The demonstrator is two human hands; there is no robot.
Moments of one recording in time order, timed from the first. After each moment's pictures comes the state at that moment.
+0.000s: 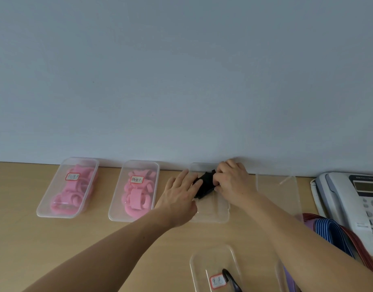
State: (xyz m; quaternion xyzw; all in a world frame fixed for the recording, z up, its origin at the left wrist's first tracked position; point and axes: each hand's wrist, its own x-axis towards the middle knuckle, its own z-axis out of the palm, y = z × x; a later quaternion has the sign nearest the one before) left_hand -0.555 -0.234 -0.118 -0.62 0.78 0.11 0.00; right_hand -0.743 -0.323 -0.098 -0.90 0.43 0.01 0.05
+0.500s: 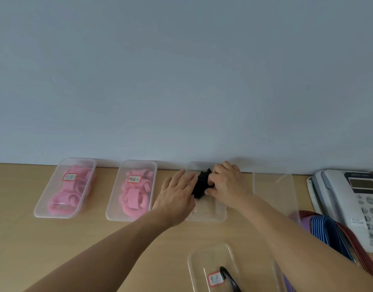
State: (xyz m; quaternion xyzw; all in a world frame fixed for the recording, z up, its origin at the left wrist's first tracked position) left_hand -0.557 -0.231 -0.117 -0.63 0.76 0.11 -0.04; right_hand -0.739 -0.313 -0.101 -0.89 0.45 -0.02 0.08
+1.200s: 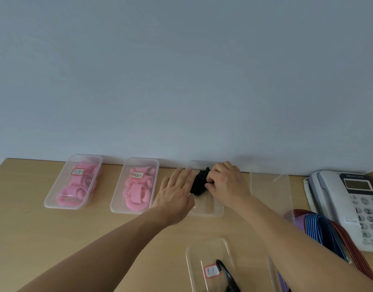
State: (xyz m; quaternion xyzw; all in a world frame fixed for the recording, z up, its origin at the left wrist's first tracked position) left_hand -0.561 -0.217 -0.111 -0.66 0.74 0.11 -0.01; right_hand -0.741 -0.295 -0.085 -0.88 0.45 -0.08 0.09
